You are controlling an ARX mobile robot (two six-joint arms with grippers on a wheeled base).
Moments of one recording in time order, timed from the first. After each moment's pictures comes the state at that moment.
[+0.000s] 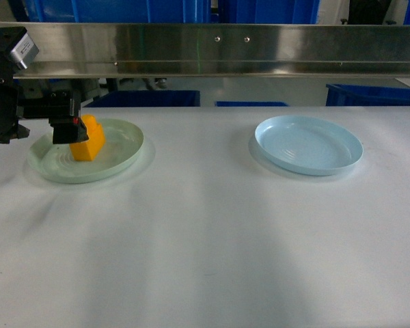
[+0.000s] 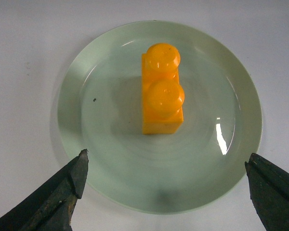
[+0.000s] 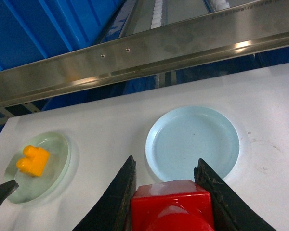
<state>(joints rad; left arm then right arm) -0.03 1.80 1.06 0.09 0.04 -0.02 0.19 1.39 1.12 -0.08 -0.04 0.33</state>
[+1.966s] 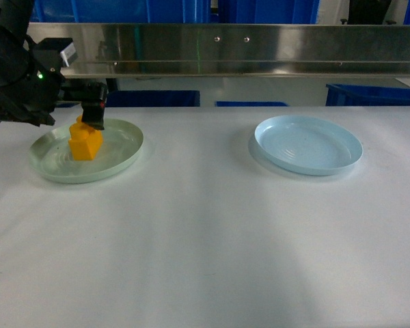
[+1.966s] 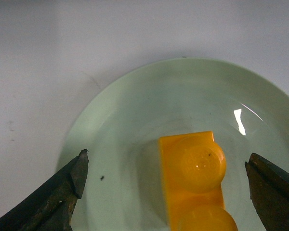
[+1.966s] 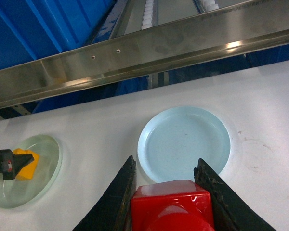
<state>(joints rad) -0.01 2.19 1.67 -0.31 0.00 0.03 0.19 1.39 1.12 -0.08 0.00 0.33</state>
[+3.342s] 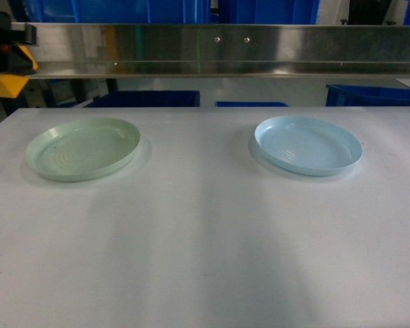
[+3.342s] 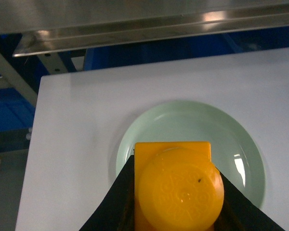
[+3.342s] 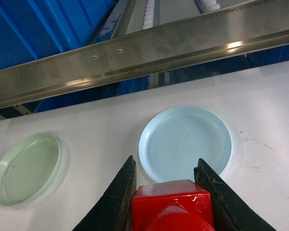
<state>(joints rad) 0.05 1.70 1.18 0.02 0.06 0.10 0.19 1.39 1.12 -0.08 0.00 0.33</state>
